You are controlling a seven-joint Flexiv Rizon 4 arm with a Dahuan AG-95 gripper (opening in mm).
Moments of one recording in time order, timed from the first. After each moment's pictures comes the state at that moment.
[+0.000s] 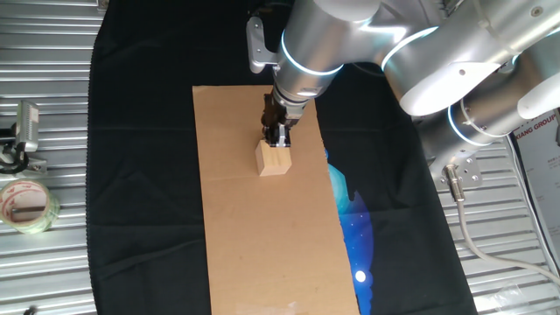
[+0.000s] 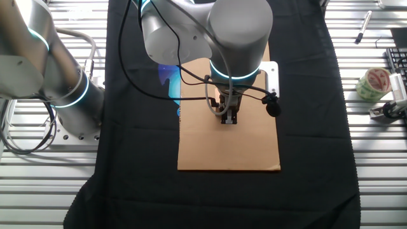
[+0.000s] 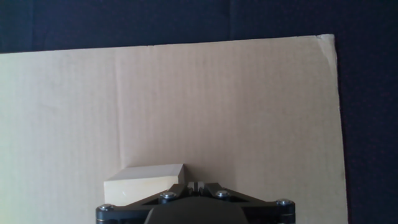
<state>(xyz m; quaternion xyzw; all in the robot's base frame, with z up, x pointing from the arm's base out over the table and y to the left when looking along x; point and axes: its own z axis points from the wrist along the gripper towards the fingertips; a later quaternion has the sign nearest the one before) 0.427 -0.027 0.038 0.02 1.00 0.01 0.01</state>
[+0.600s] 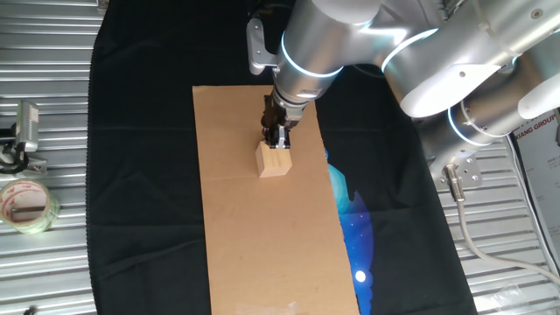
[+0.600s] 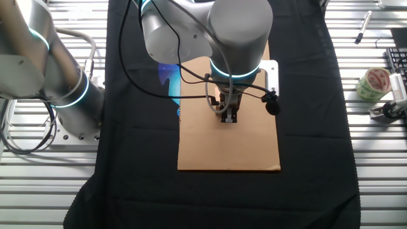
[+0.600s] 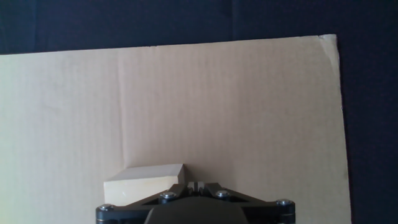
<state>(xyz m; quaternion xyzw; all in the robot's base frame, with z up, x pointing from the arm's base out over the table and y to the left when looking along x) 0.428 -0.024 0.038 0.03 1.00 0.01 0.01</state>
